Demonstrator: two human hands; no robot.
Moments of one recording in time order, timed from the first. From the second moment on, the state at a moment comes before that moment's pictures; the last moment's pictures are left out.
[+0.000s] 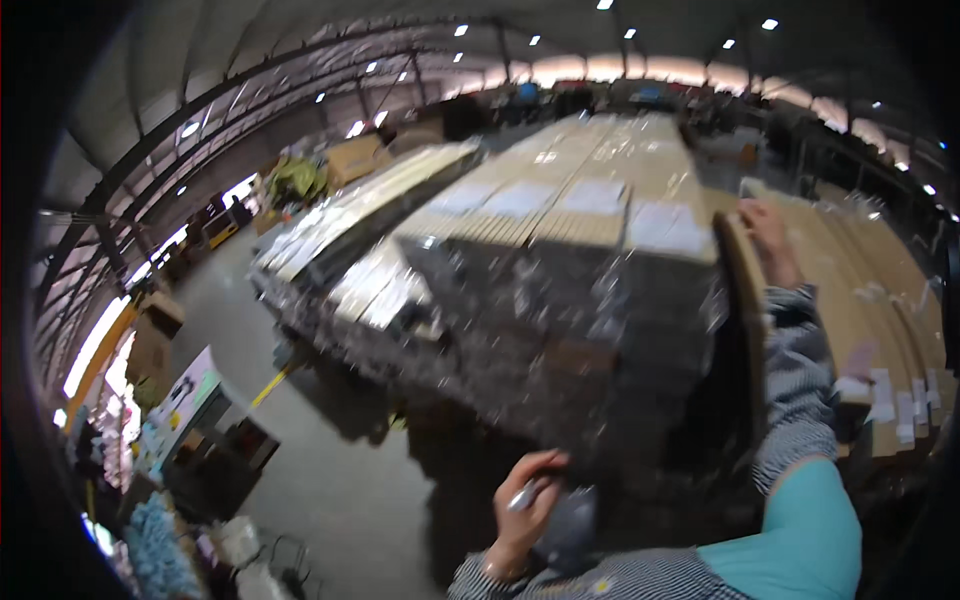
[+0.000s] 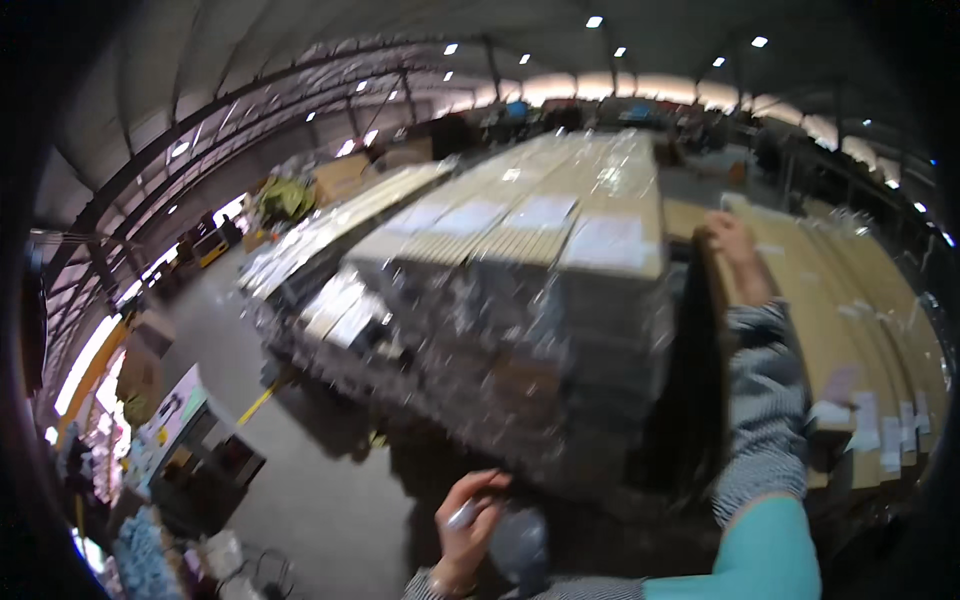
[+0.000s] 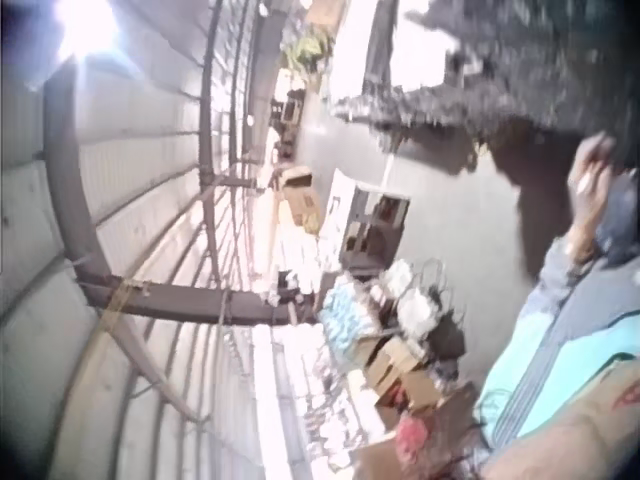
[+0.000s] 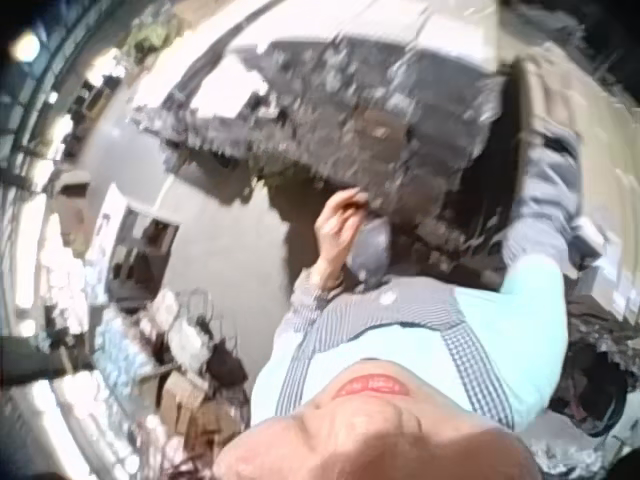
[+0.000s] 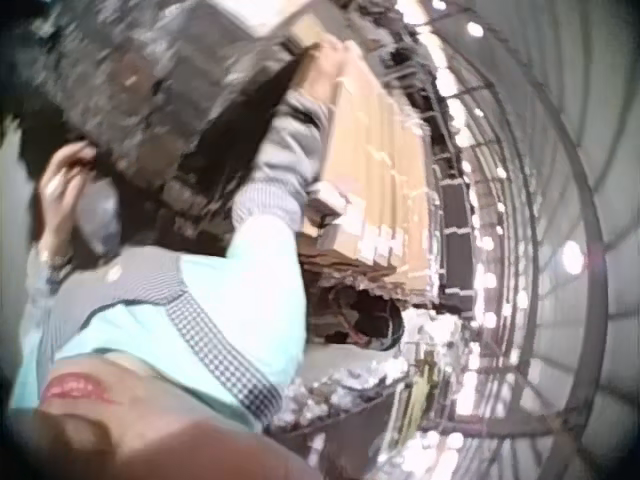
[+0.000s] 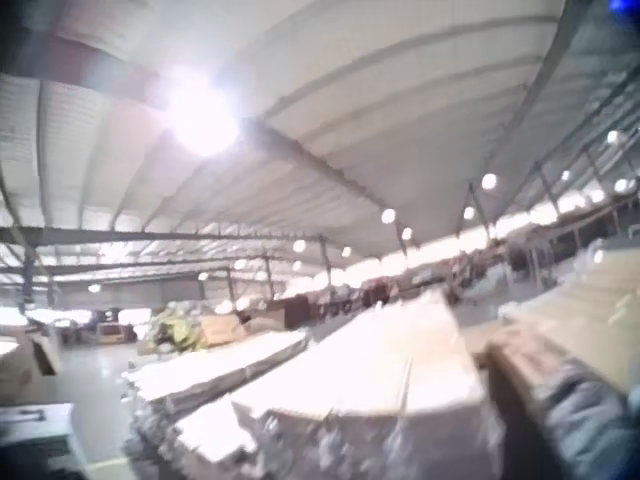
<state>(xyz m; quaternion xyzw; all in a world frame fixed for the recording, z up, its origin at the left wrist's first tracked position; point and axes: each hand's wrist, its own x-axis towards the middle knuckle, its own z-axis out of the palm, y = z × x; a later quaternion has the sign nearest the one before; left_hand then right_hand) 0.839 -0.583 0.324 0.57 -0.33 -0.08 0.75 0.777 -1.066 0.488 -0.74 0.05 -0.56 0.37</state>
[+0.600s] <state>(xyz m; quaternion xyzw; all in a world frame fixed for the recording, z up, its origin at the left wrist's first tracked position) 0.735 -0.492 0.336 0.44 -0.34 -0.23 0.80 0.550 -0.850 0.251 -0.79 0.59 -0.13 -0.03</state>
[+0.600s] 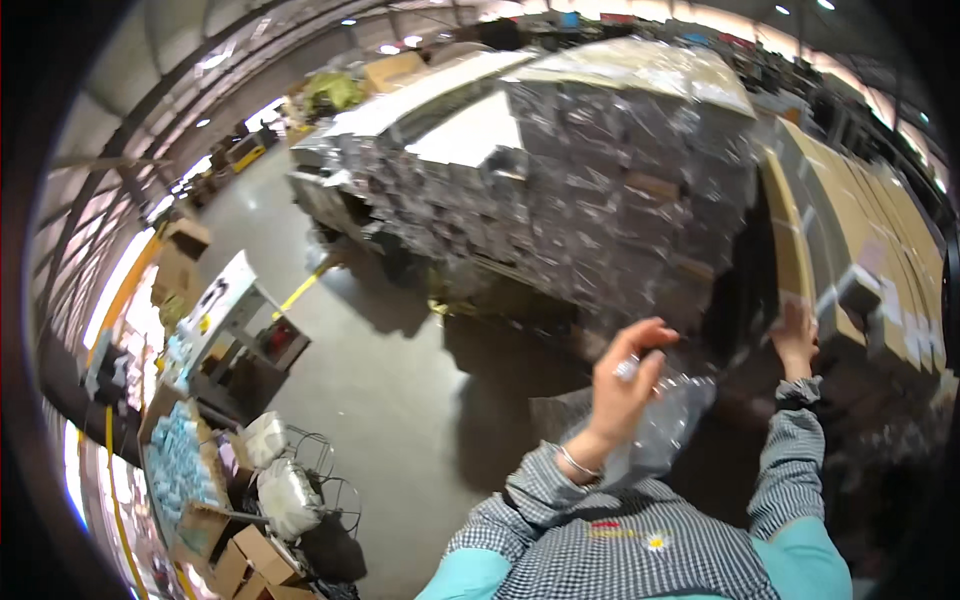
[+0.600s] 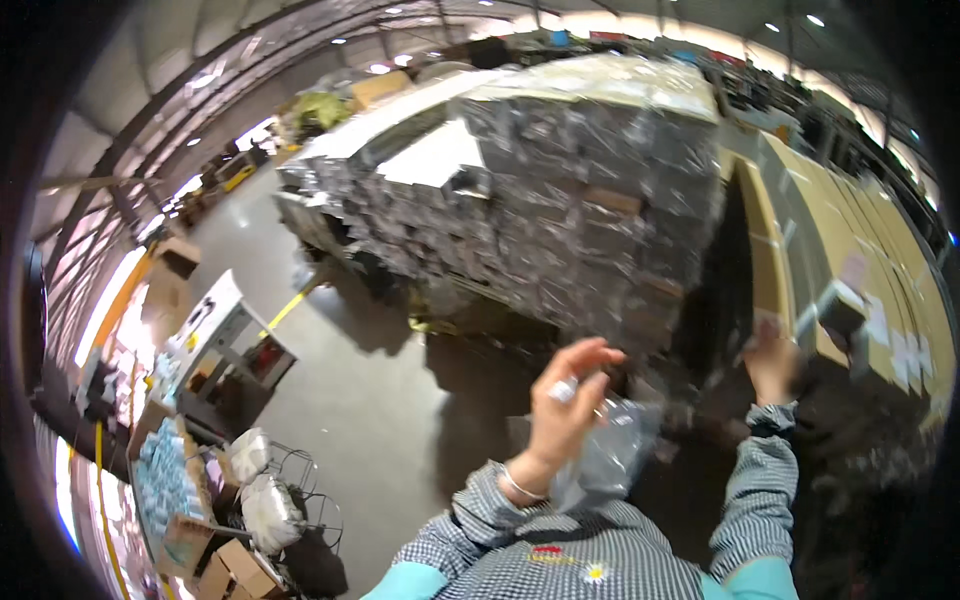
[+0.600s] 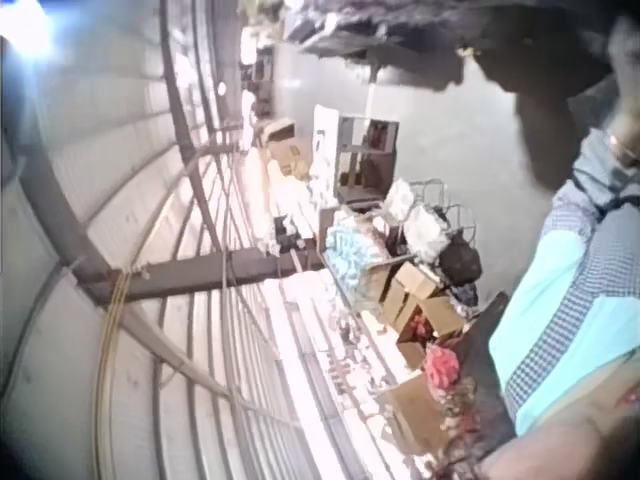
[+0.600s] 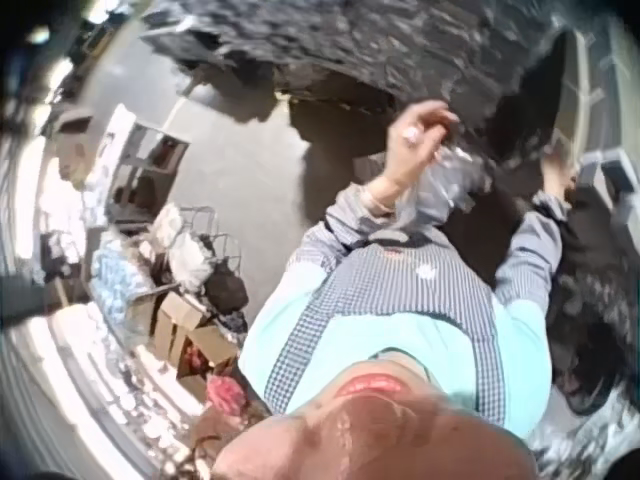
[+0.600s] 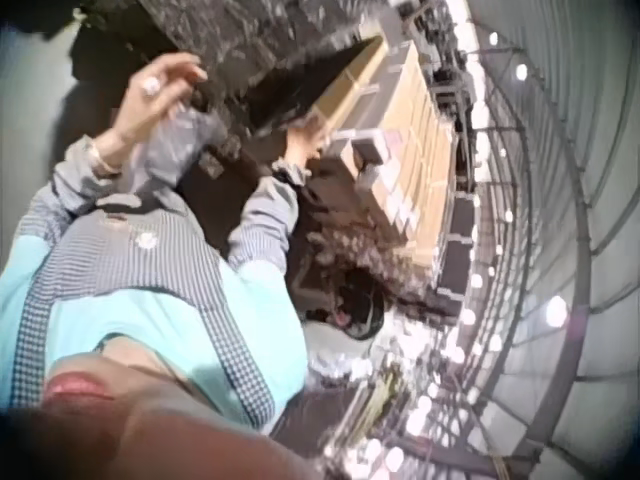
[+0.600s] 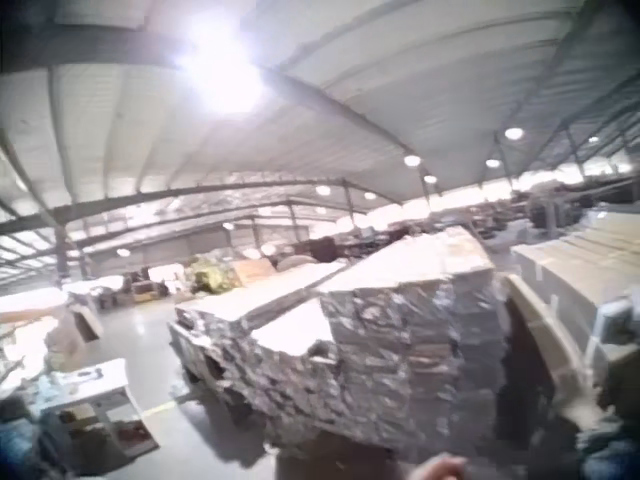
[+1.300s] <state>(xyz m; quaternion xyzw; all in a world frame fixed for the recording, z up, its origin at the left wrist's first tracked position) 0.599 -0.554 0.281 0.41 -0.41 -0.52 0.63 0.396 -0.591 0.323 -0.46 0.07 -0.50 0.74</state>
